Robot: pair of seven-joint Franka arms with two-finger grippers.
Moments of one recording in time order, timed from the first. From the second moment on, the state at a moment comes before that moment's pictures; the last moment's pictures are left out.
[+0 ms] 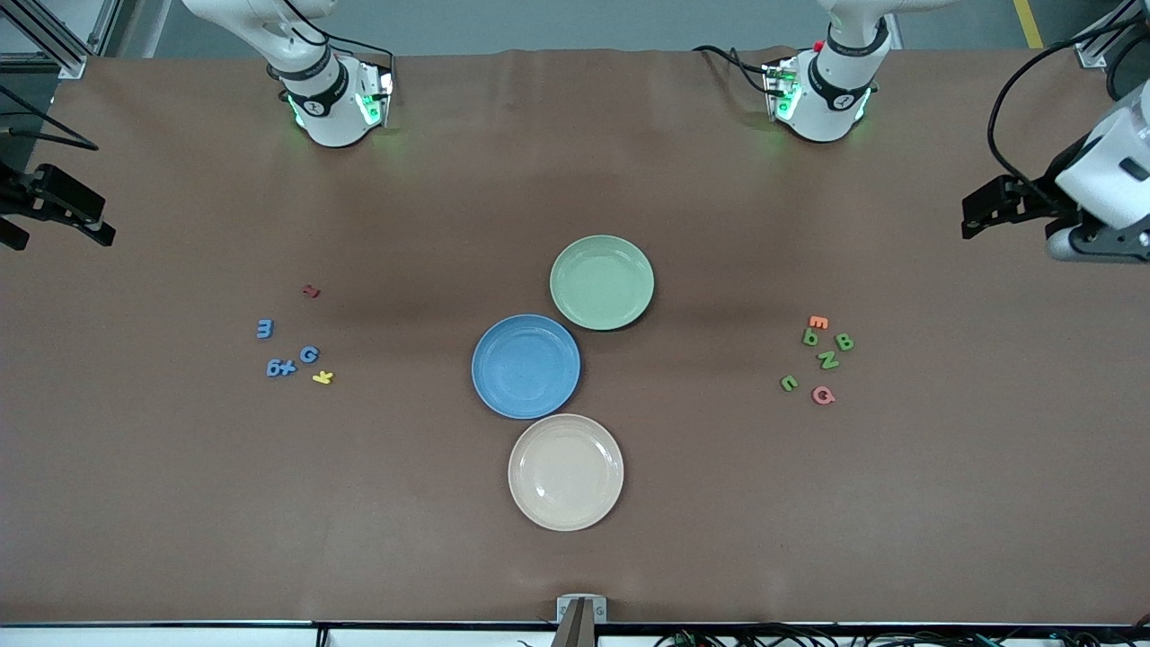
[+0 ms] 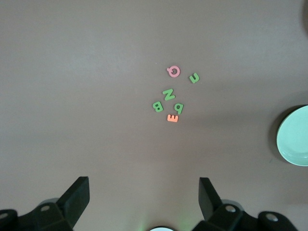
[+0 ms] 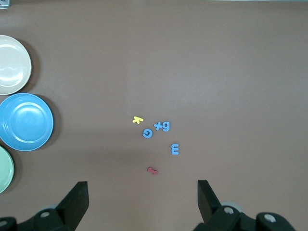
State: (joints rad) left arm 0.05 0.04 -0.15 -1.56 0.03 1.51 -0.01; right arm 0.02 0.00 -0.05 -1.48 0.02 1.55 -0.06
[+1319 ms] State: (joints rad) left arm -0.02 0.28 -0.18 -1.84 0.03 1.97 -0.39; right arm -0.06 0.19 -0.05 -1.90 -0.03 1.83 -0.19
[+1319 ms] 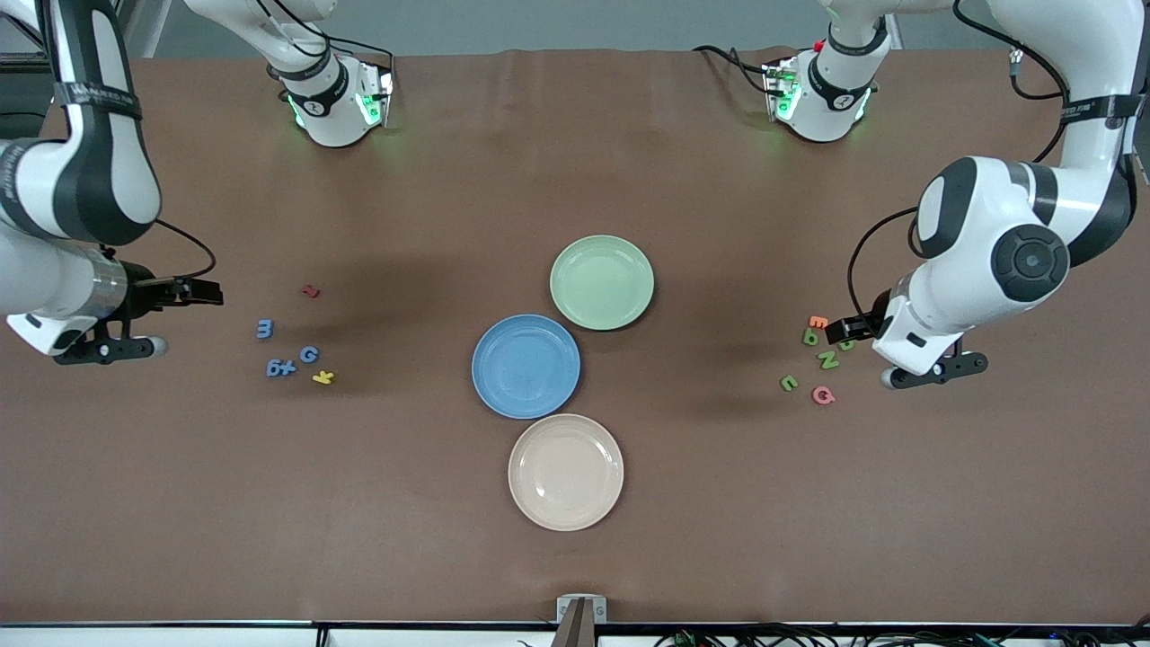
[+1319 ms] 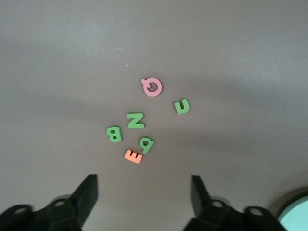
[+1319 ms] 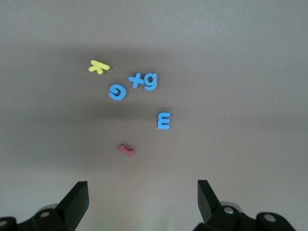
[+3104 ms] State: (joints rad) left arm -0.06 0.58 -0.18 -1.84 0.15 2.32 -0.58; right arm -0.14 0.36 -0.05 -2.29 -0.03 2.55 -0.27
